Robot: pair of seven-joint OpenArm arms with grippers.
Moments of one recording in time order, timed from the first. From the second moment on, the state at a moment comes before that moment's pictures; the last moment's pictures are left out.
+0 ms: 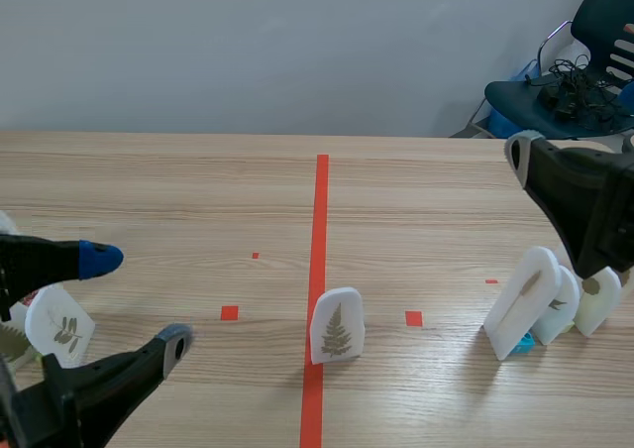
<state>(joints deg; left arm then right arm) 40.1 -23.1 -10.6 110.9 -17.0 -44.8 -0.9 -37.5 23.2 23.5 124.0 25.8 32.9 -4.8</state>
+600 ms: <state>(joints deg) 14.6 -19.3 14.7 77.9 3.3 -36.5 -16.2 -37.4 23.2 23.5 123.4 25.8 32.8 -5.3</state>
